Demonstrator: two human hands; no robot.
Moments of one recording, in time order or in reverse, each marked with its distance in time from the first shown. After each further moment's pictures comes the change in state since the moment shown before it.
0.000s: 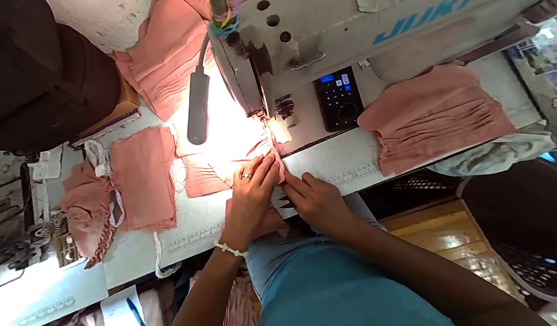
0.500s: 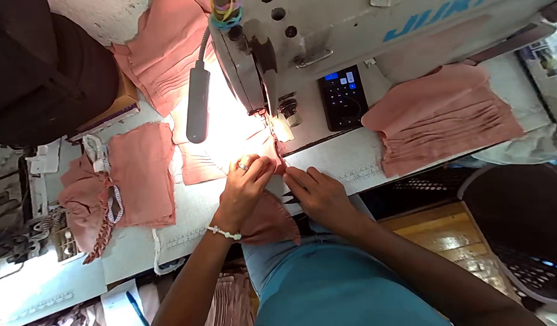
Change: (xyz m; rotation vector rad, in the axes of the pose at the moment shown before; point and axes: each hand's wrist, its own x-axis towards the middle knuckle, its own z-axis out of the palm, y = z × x) left_hand 0.010 -0.031 -0.001 -0.017 0.120 0.219; right_hand 0.000 0.013 0.004 0.000 0.007 -0.016
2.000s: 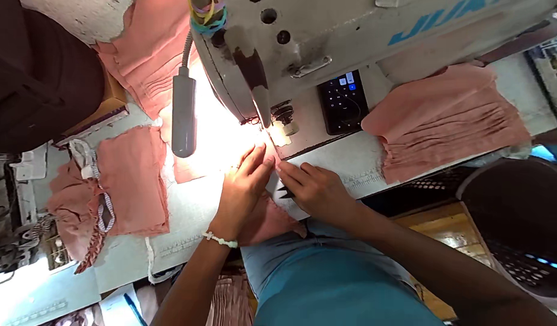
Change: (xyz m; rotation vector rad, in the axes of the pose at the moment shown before) left_hand 0.014 0.006 -0.001 -0.179 -0.147 -0.277; right_hand 0.023 0.017 -0.003 0.044 -0.066 -0.034
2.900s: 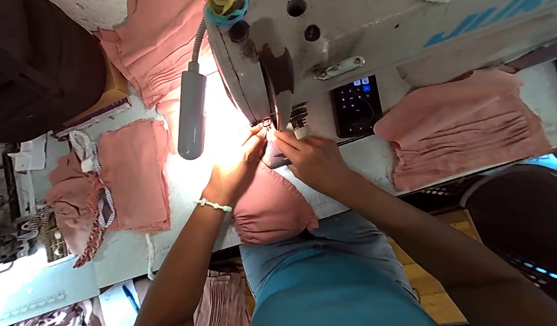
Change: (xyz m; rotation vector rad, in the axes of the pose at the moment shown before) left_hand 0.042 -0.032 -0.011 0.024 -0.032 -0.002; right_hand 0.050 0.031 0.010 -0.008 -0.067 0.035
